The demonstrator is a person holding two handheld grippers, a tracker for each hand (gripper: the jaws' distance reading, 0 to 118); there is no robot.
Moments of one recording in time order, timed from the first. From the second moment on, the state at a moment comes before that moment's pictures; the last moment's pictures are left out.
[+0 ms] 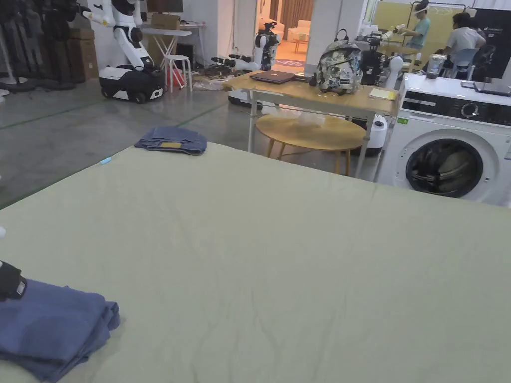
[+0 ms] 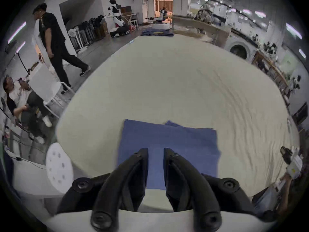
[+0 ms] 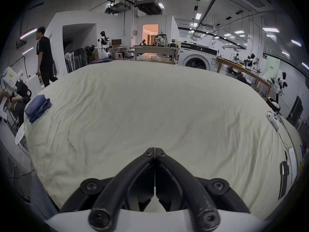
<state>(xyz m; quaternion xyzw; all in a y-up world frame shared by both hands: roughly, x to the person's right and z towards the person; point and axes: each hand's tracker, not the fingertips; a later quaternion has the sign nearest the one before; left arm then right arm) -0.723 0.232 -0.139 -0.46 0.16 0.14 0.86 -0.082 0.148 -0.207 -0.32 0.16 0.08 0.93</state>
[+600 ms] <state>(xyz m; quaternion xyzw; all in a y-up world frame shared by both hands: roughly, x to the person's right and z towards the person) -0.417 0.225 -0.175 -0.22 0.08 0.06 0.97 -0.045 0.193 -0.225 -0.24 0.10 0.04 0.96</state>
